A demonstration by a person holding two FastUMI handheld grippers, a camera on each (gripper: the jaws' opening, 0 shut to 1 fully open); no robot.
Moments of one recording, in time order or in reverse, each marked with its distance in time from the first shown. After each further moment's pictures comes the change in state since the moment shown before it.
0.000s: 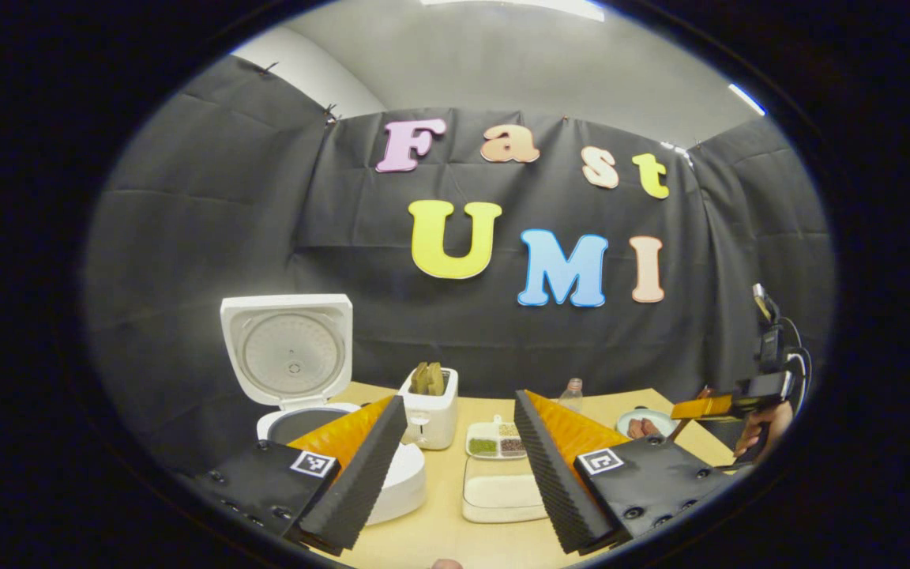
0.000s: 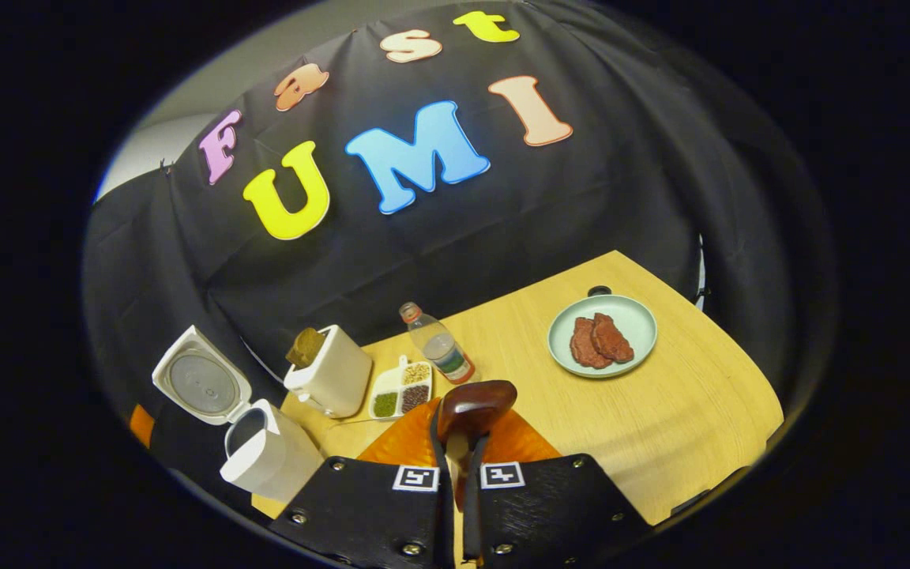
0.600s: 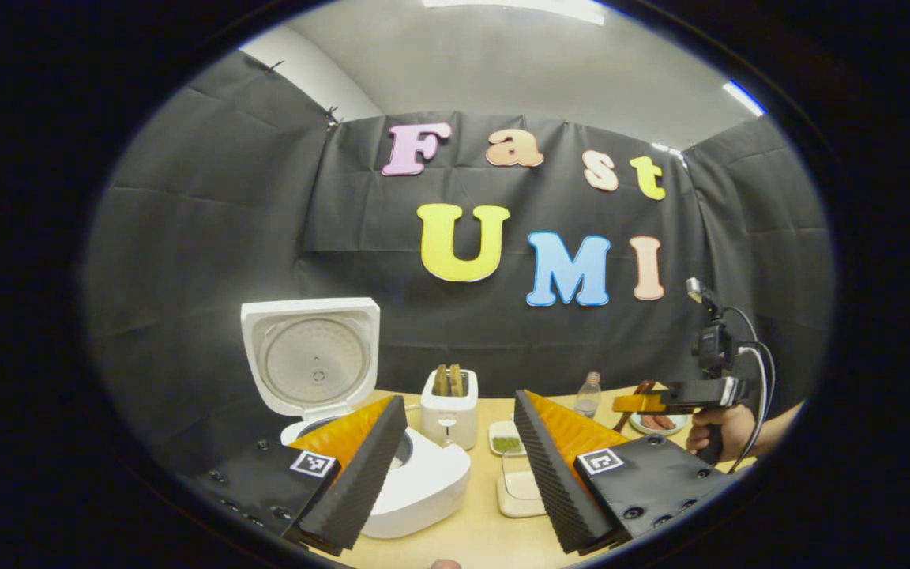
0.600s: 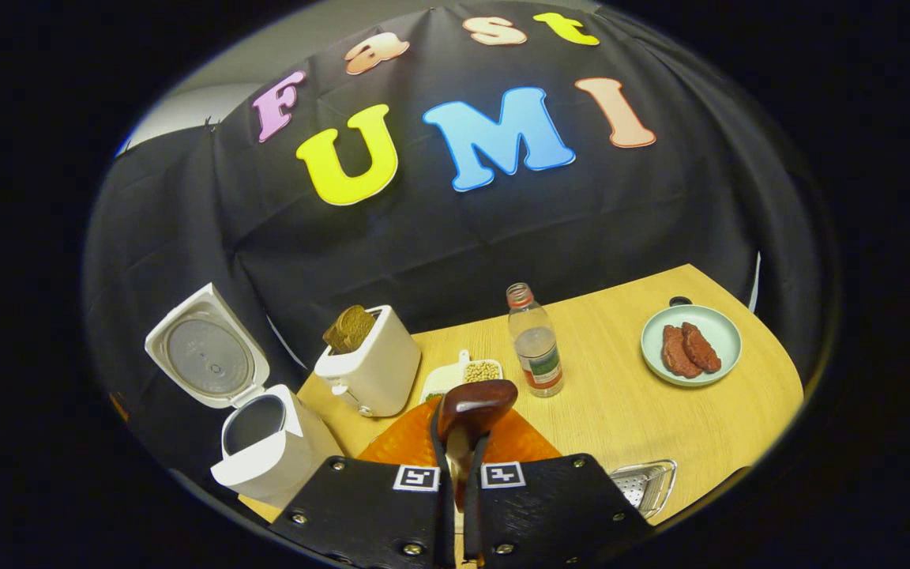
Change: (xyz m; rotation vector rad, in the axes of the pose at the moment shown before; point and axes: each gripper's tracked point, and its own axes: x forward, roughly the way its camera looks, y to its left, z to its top) left arm -0.014 0.064 -0.011 0.023 -0.008 -0.008; right arm 0.089 0.102 -0.062 -0.169 0.020 0.072
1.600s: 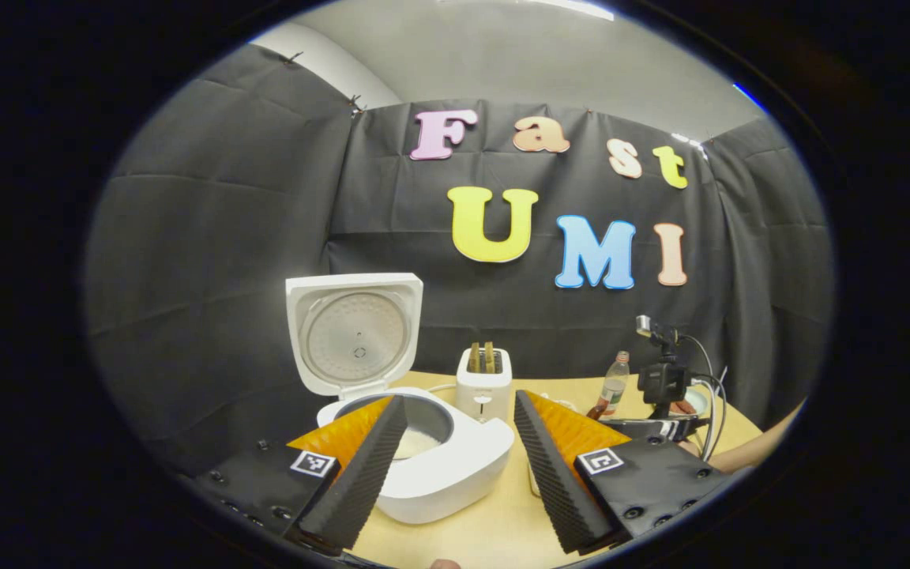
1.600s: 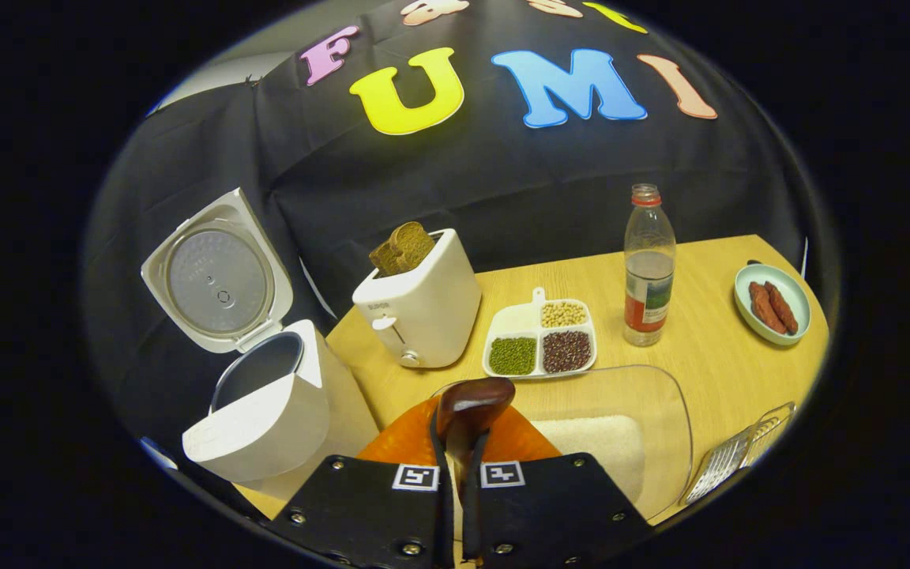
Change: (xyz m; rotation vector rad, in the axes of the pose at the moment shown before) left arm -0.020 0.047 -0.030 -0.013 0.054 0.075; right arm 0.051 0.085 -0.097 -0.032 0.129 0.139
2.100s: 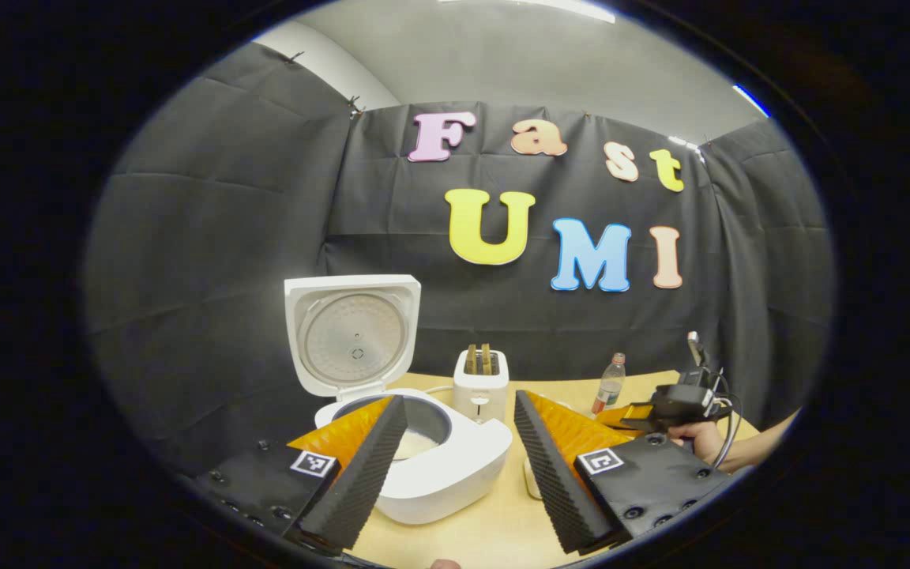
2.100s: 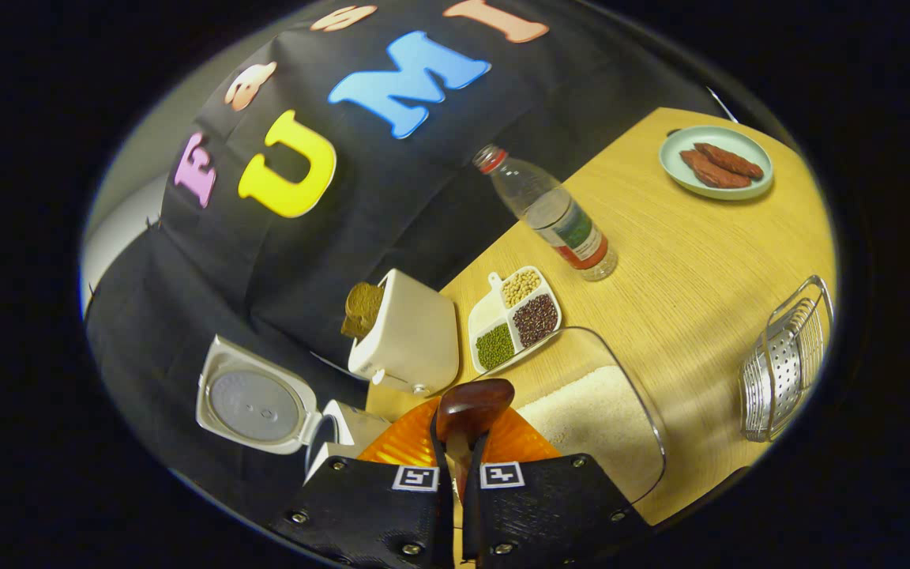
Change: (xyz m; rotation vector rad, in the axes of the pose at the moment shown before) left arm -0.001 -0.009 0.001 -0.003 -0.007 -0.034; right arm -0.033 -0.058 0.032 0.627 -0.058 0.053
